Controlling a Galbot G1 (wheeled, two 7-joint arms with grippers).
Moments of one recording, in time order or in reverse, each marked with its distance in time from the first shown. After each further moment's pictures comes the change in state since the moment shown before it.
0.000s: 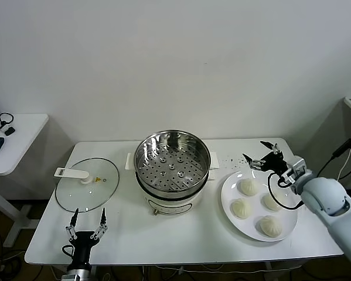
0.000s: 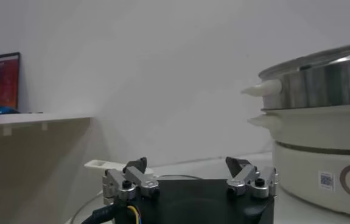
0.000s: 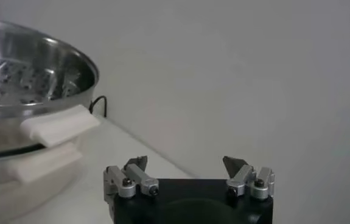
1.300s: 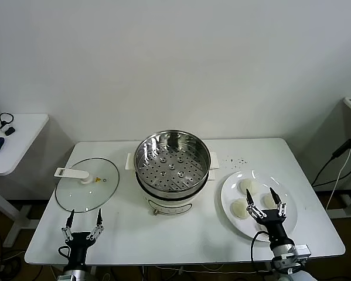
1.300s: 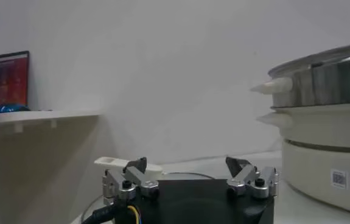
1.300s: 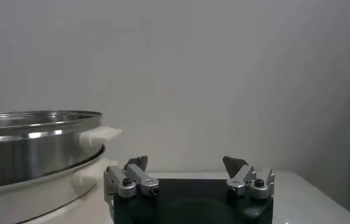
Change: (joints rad) left arm 0.002 0.002 -0.017 -0.002 -0.014 0.009 0.001; right arm -0.721 0.701 0.533 0.153 -0.175 0.492 0.239
